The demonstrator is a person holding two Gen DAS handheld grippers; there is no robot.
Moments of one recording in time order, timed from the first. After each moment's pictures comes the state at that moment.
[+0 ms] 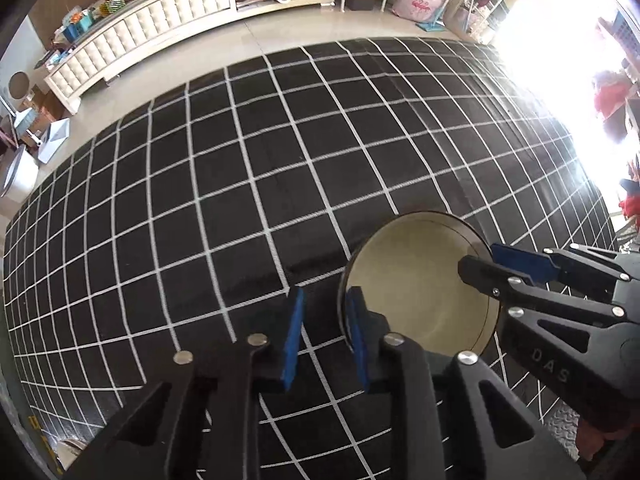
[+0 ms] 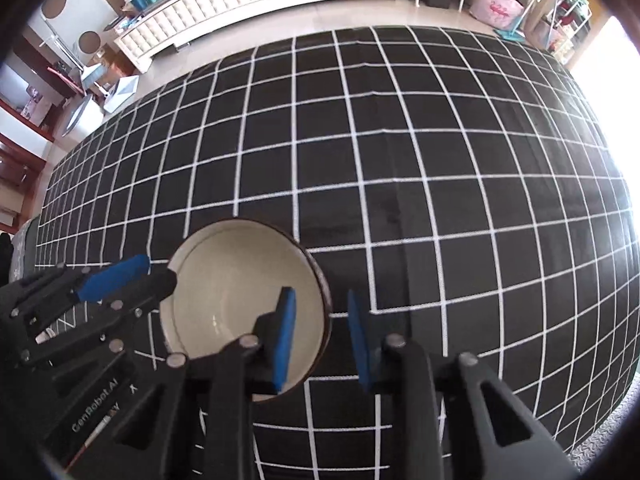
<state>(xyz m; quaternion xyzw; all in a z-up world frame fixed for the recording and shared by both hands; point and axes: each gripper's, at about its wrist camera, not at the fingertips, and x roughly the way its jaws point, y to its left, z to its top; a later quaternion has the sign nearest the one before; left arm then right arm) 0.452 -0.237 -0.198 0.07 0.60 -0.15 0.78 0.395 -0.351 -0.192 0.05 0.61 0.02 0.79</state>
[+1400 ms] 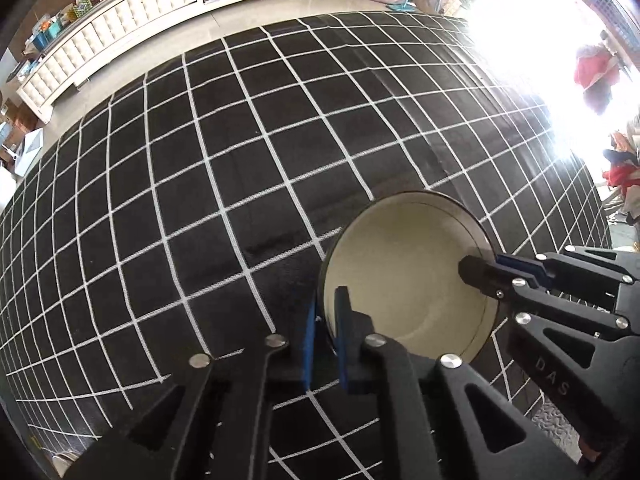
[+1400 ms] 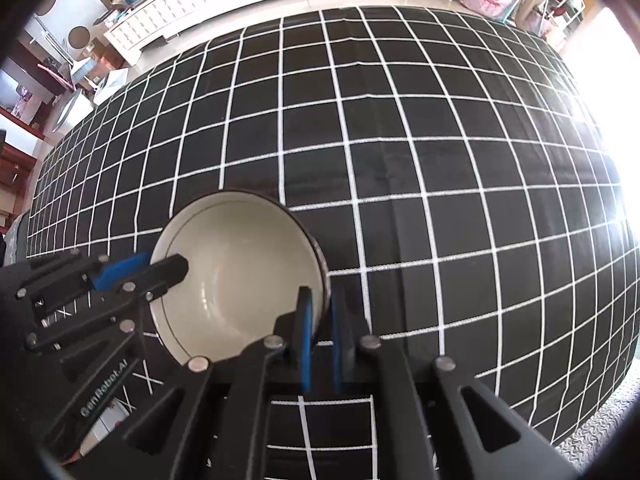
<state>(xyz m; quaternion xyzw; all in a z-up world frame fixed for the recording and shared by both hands) 0.446 -0.259 -0.226 0.08 0.61 -0.20 0.76 0.356 -0.367 -0.185 0.05 0.63 0.00 0.78</state>
